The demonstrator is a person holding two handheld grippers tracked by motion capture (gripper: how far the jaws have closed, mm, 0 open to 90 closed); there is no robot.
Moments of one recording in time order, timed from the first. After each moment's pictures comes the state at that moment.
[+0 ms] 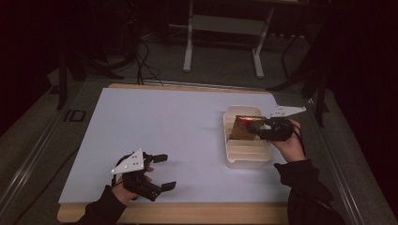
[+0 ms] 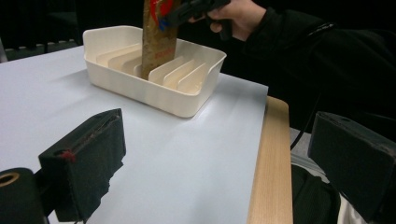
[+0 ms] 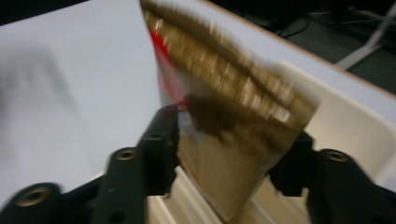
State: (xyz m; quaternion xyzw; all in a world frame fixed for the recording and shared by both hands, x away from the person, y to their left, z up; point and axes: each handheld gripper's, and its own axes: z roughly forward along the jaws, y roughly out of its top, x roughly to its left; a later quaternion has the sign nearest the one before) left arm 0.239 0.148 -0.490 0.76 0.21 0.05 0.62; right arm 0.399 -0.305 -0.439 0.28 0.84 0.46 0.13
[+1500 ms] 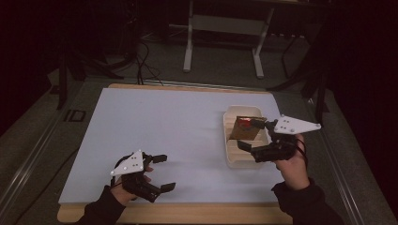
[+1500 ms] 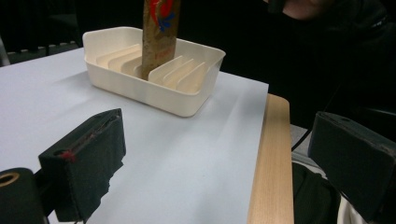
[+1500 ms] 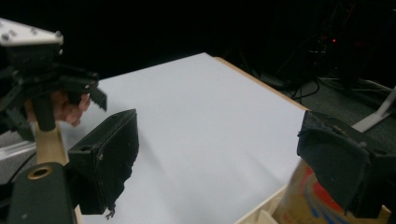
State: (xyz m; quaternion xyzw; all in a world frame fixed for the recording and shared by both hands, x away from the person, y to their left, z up) left arm 0.236 0.149 -0.488 0.76 0.20 0.06 0.61; right arm 0.298 -0.255 -0.370 0.22 0.79 0.54 0.15
